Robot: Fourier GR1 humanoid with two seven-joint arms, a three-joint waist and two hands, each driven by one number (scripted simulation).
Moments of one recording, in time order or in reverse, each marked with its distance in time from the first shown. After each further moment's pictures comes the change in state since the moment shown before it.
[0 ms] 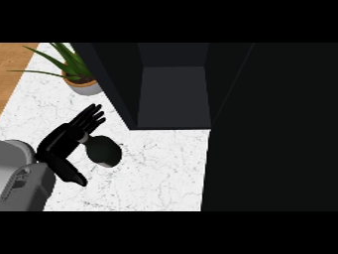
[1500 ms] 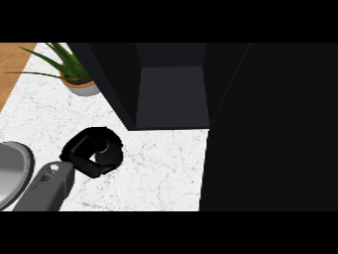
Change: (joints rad) left arm -0.091 -0.038 -0.127 0.247 -0.070 0.048 -0.178; right arm 0.026 0.018 0.009 0.004 0.014 0.030 -0.026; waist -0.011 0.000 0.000
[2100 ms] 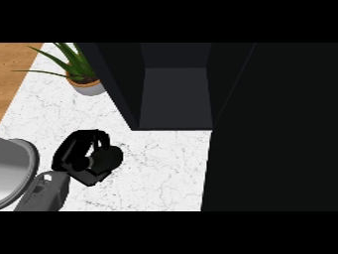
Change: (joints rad) left arm 0.106 0.006 -0.006 -0.147 -0.012 0.253 -0.175; right arm -0.014 0.005 -0.019 0.005 0.002 -0.008 0.016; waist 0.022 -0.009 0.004
